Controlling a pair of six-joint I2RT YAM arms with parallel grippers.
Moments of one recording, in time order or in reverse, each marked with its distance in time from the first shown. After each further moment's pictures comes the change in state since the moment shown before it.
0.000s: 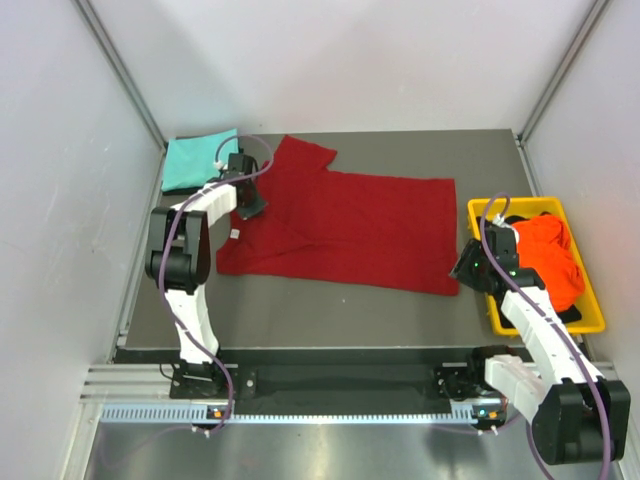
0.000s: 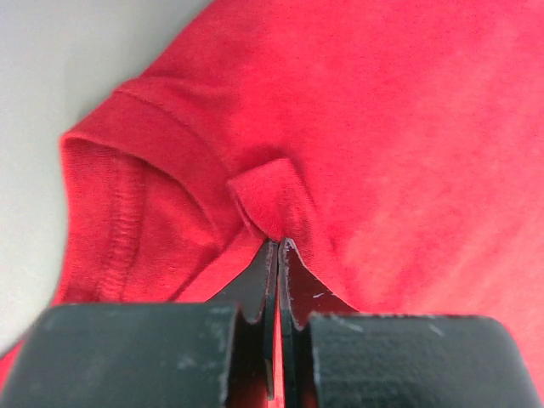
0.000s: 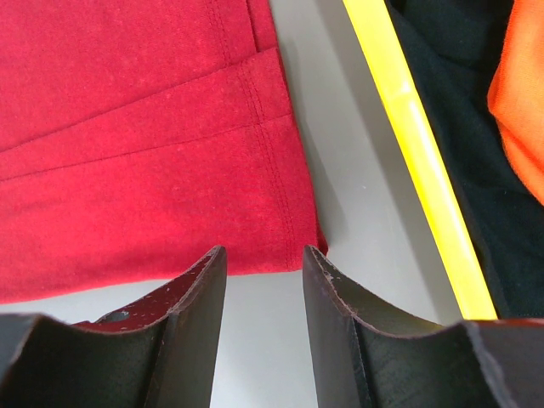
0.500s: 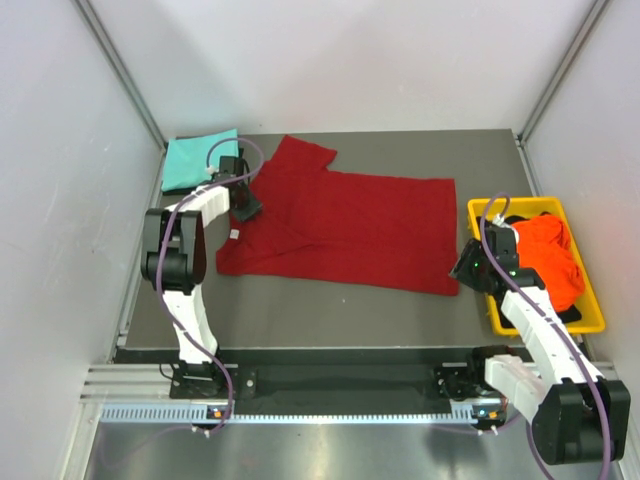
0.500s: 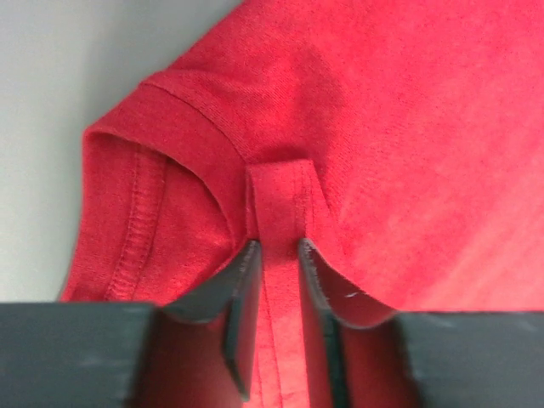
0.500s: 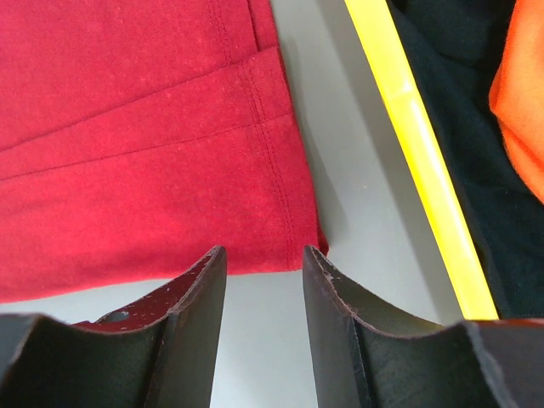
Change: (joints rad) left arm 0.043 -0.013 -0.038 0.029 0.065 -0.051; right arm 0.000 0.000 0.000 0.000 -0.003 0.000
